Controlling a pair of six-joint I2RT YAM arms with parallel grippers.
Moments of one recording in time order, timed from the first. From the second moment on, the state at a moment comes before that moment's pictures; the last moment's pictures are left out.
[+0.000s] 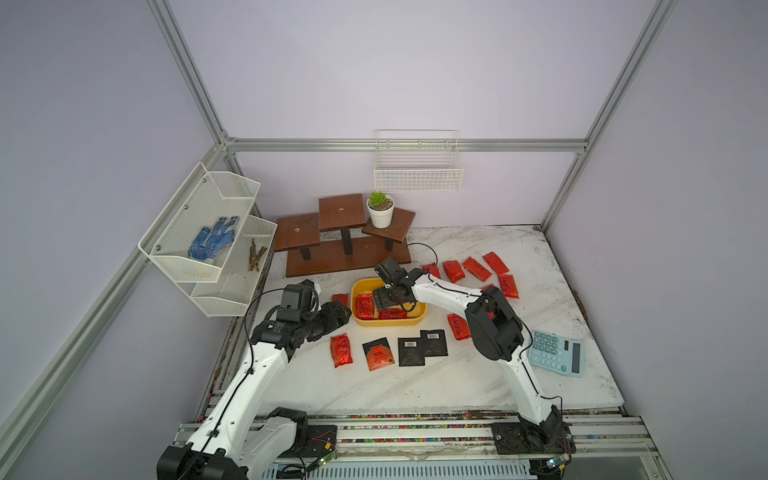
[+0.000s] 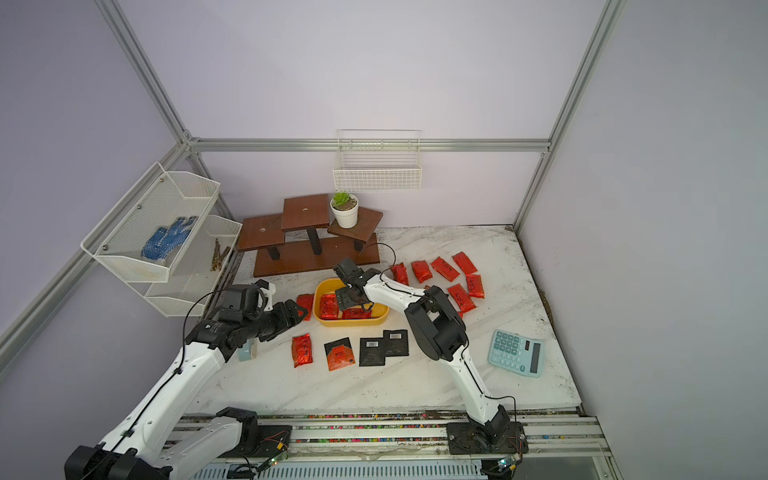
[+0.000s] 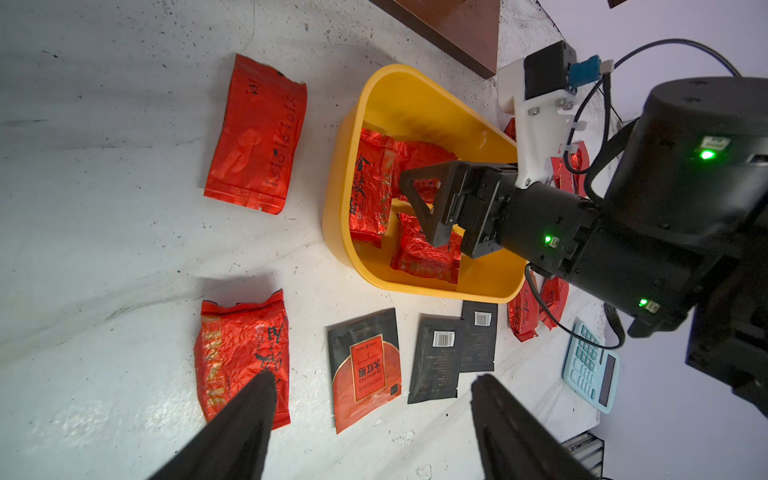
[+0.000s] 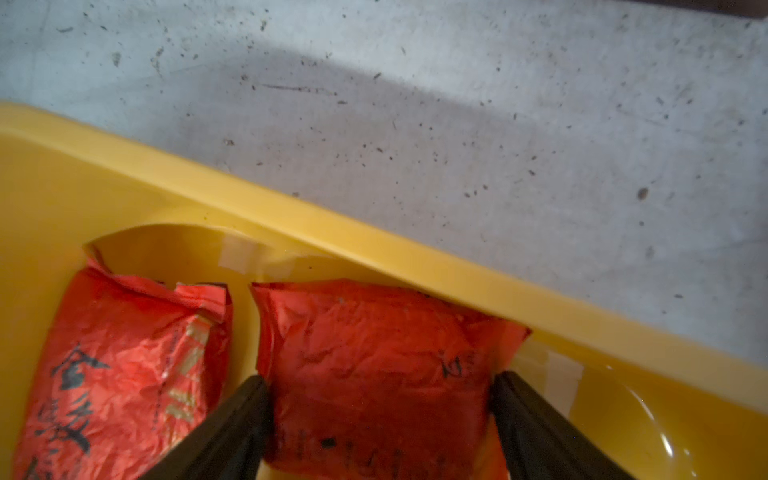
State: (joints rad) left arm -0.16 1.00 0.80 -0.65 0.29 -0.65; right arm 0.75 2.31 1.84 -0.59 0.13 0.39
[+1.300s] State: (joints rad) left arm -0.20 1.11 0.83 -0.58 0.36 -0.65; right arm 0.59 1.70 1.34 -0.51 0.21 0.37
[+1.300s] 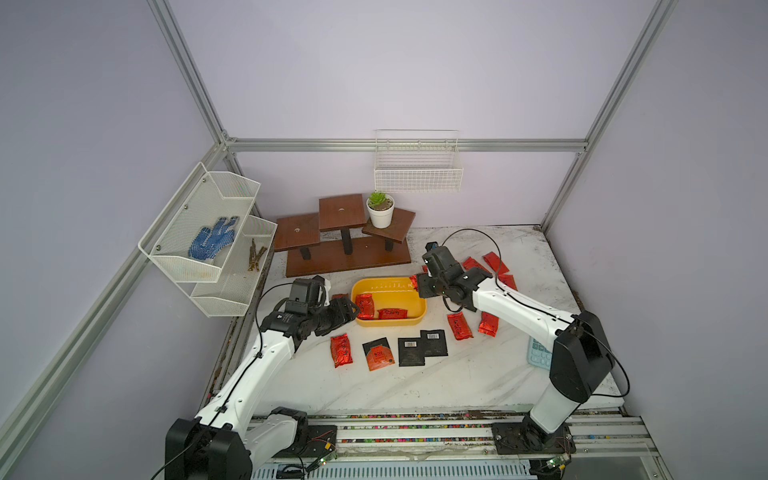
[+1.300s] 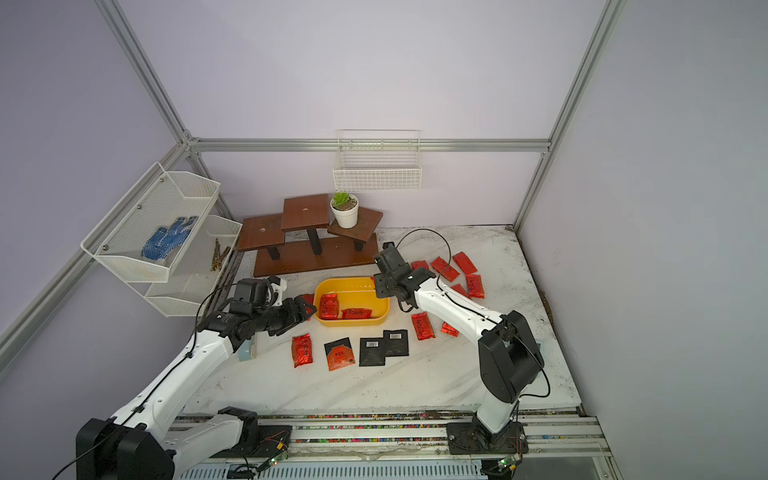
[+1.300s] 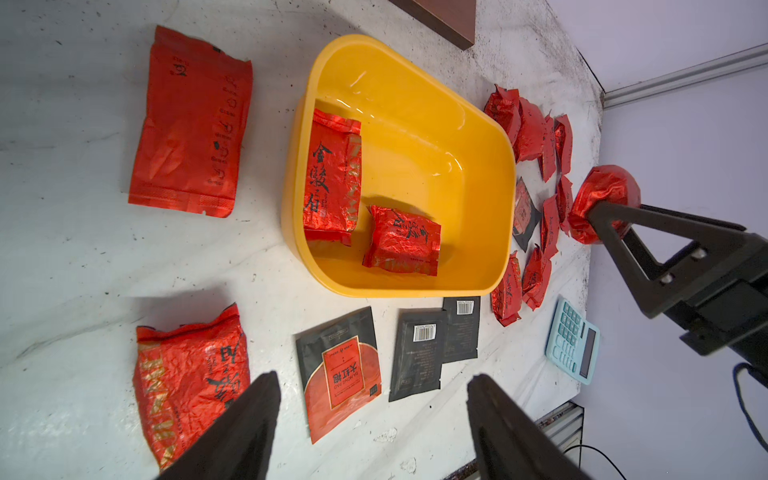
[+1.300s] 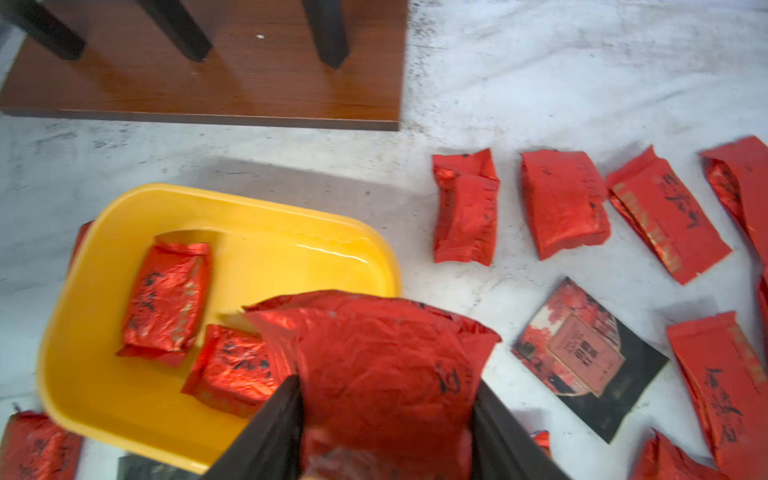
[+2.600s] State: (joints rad) left arm -0.23 1.24 1.01 -0.63 0.27 -0.59; right arm 0.44 1.70 1.26 -0.39 0.05 0.36
